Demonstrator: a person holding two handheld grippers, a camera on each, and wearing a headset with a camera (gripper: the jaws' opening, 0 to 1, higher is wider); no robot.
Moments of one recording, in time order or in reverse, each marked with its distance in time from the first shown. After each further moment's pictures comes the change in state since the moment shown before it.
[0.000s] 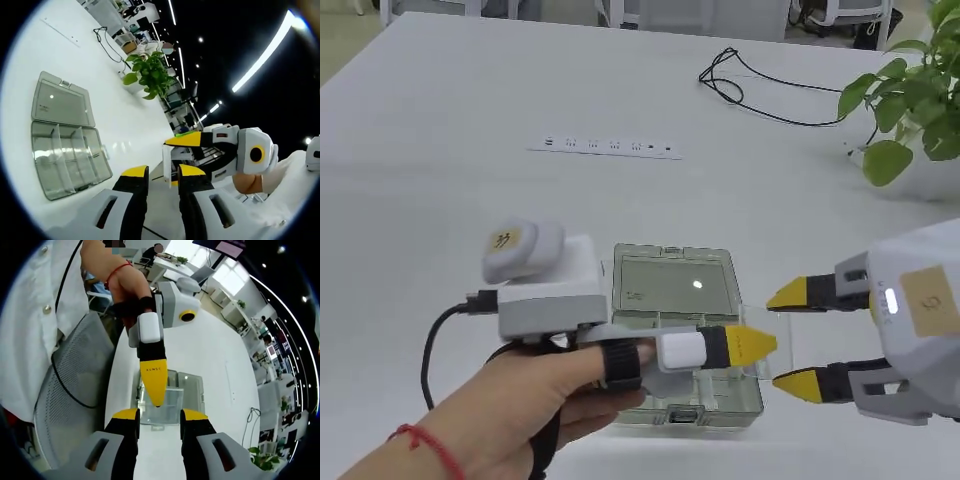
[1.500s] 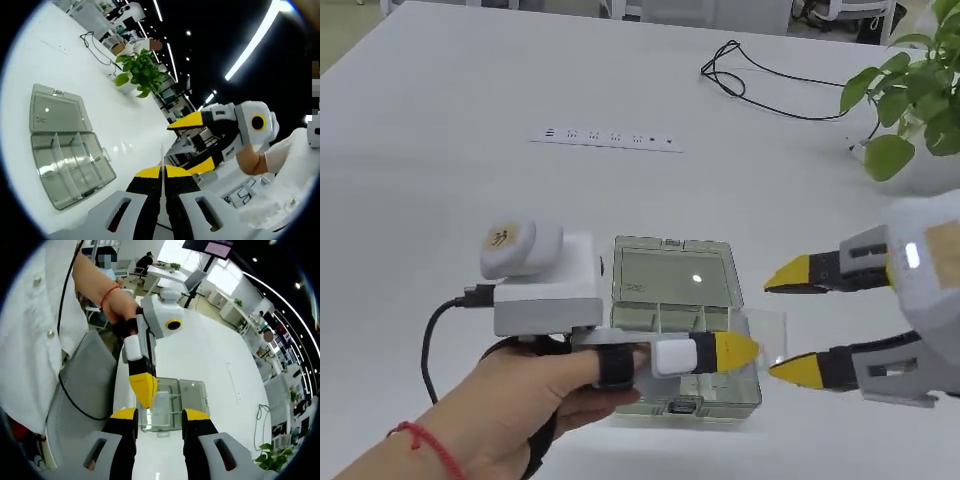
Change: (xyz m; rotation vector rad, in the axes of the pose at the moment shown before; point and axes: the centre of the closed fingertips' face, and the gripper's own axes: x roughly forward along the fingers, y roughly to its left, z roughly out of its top) left arm -0.005 -0.002 -0.010 0.190 0.042 -0.026; right arm -0.016 -0.008 0.014 0.148 -0.115 0.072
